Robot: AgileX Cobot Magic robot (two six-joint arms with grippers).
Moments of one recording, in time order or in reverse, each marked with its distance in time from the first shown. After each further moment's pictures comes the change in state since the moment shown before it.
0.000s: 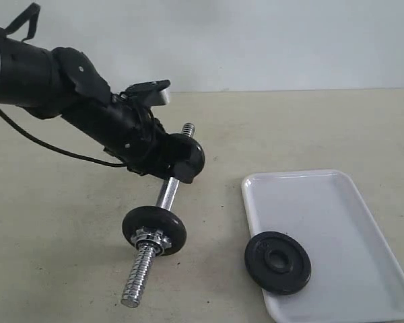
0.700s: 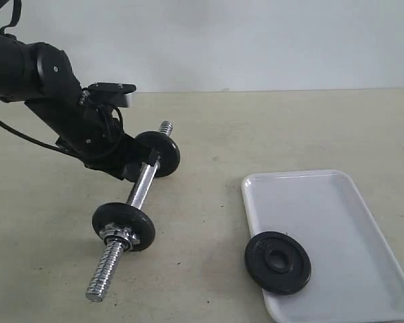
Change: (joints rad) left arm 0.093 -0.016 0.000 0.380 0.063 -0.270; right arm 0.000 0.000 0.000 0.000 0.000 0.004
